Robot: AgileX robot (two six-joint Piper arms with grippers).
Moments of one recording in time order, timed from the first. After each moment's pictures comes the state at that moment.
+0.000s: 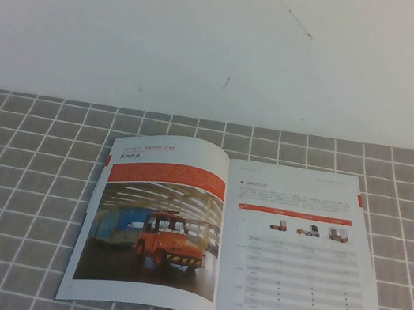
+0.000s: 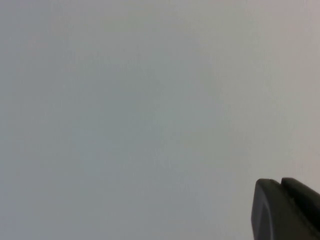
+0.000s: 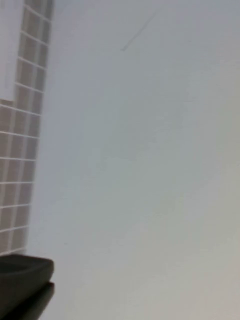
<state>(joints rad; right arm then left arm) -0.04 0.49 -0.69 0.10 0.39 -0.25 -0.08 0.39 -0.56 -0.41 0.02 0.39</state>
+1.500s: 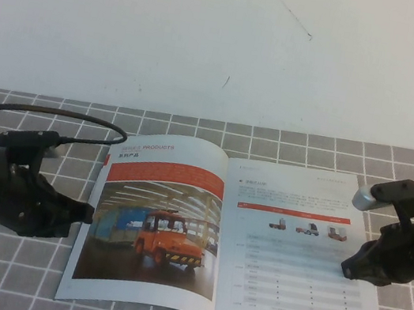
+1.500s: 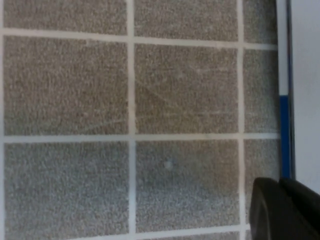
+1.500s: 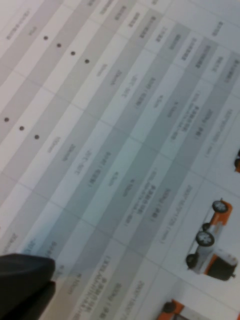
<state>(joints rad) 0.14 1.94 -1.00 0.87 0.53 -1.11 -0.08 1.74 -0.89 -0.57 0.39 0.33</state>
